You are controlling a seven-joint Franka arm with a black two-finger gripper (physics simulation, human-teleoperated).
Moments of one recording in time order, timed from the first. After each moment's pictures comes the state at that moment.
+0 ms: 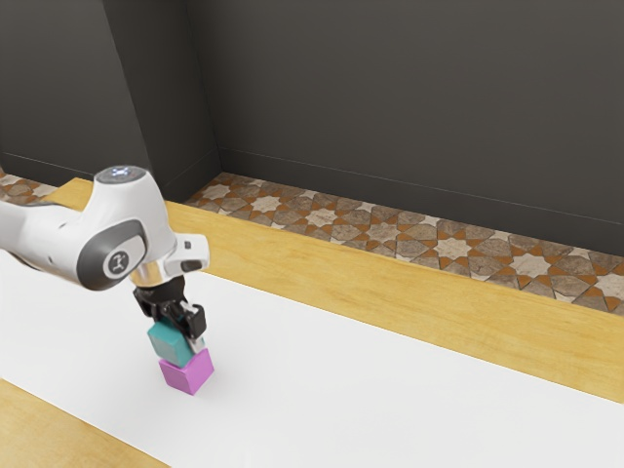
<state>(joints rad) -0.35 -0.12 0.37 -2.49 0.06 2.41 0.04</state>
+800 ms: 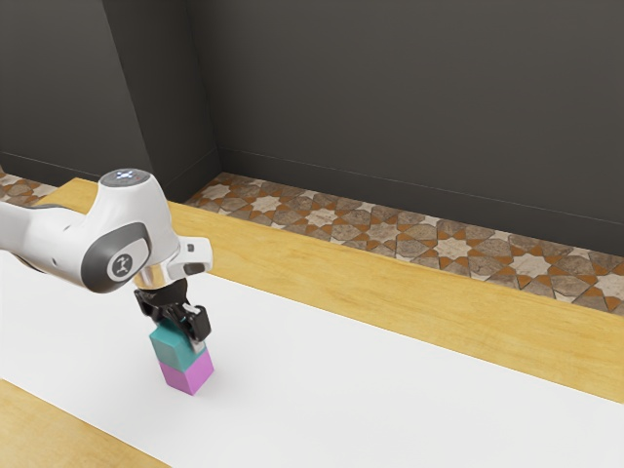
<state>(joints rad) -0.35 -0.10 0.37 -2.49 0.06 2.41 0.04</state>
